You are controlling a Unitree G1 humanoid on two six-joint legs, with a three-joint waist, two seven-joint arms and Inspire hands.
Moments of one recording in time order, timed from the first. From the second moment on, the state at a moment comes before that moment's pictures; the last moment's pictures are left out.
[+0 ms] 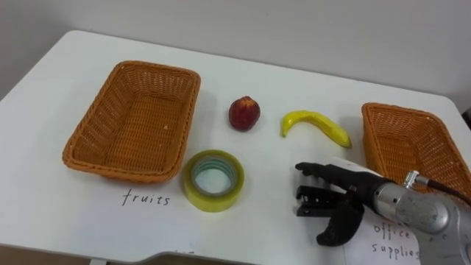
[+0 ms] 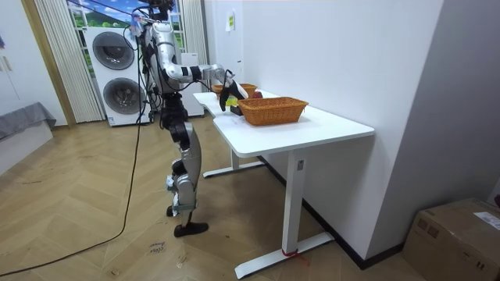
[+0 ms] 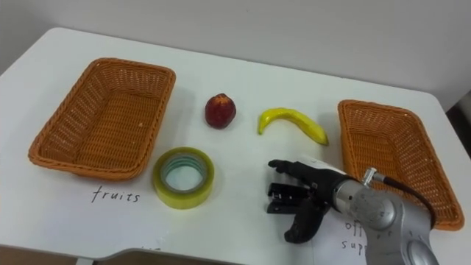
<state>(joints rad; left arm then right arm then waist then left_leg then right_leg) 0.15 0.26 0.08 1.12 -0.08 0.10 0.03 0.06 -0.40 0.05 -0.17 -0.68 0.28 0.83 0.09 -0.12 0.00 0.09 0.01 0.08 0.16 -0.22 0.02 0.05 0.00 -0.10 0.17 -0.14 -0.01</state>
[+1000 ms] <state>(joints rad) 0.15 0.26 0.10 1.11 -0.07 0.12 0.03 0.06 -0.39 0.05 -0.16 -0.74 0.28 0.78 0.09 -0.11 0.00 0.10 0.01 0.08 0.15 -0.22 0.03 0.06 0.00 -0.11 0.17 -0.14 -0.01</state>
